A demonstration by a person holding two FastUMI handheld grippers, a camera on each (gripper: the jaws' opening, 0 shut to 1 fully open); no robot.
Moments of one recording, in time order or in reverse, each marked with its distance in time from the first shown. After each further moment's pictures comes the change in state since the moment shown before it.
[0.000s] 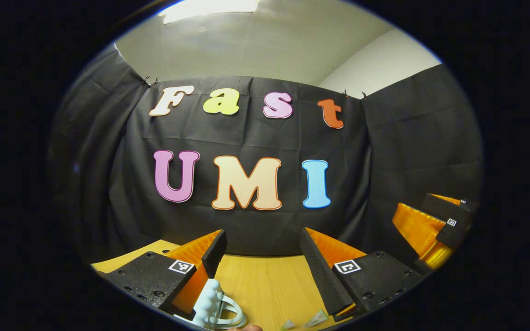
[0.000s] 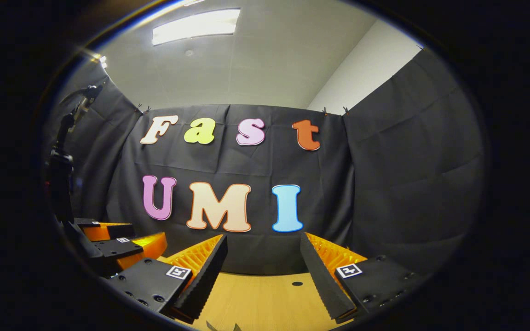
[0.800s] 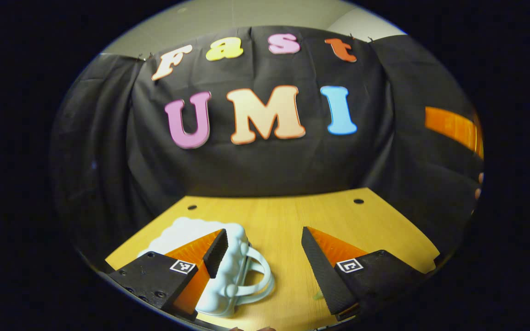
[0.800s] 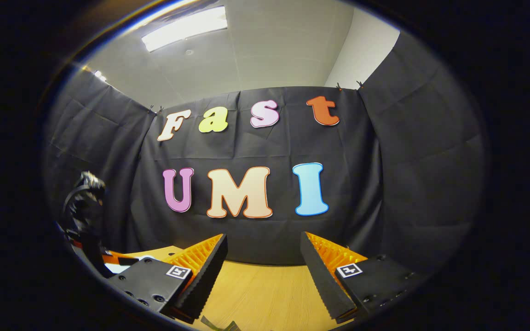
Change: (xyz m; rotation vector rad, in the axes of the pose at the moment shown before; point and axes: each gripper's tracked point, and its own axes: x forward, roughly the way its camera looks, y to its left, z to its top) left arm -0.020 0.032 -0.181 0.072 0.459 0.107; right arm 0.042 -0.022 -0.065 0.075 0.093 0.147
